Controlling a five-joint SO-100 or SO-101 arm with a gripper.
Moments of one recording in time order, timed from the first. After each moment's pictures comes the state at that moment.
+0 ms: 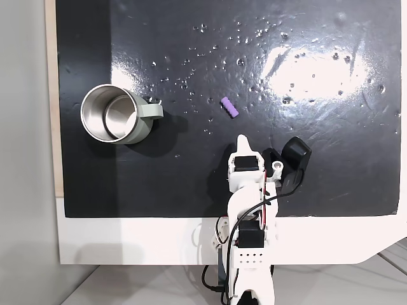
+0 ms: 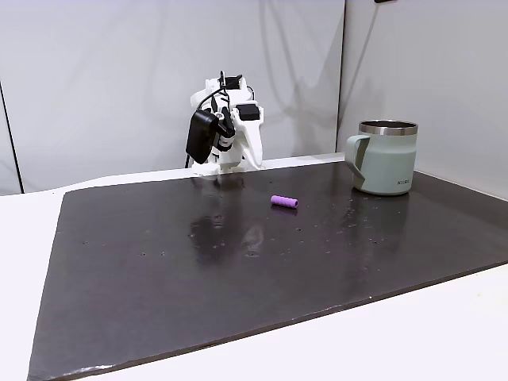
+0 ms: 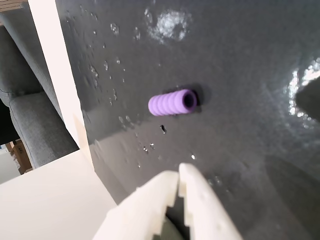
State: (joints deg) arm -0.7 189.7 176.3 50.8 -3.0
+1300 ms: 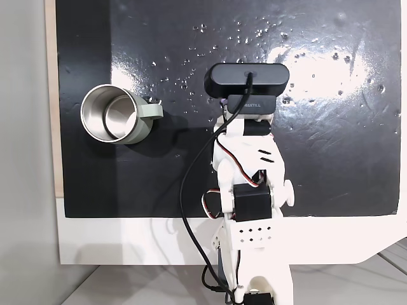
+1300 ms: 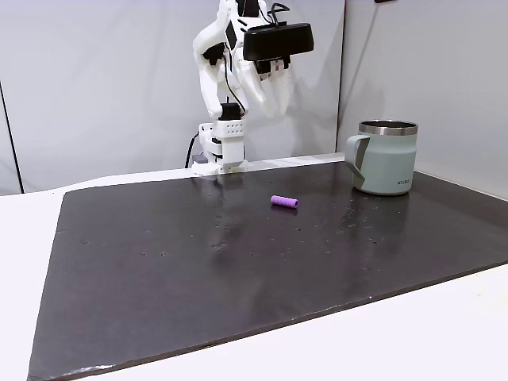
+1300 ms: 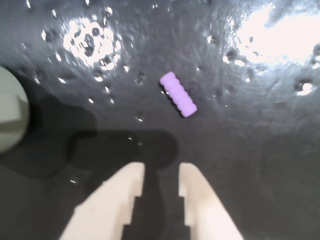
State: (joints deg) arm -8.1 129.3 112.0 73.7 -82.8
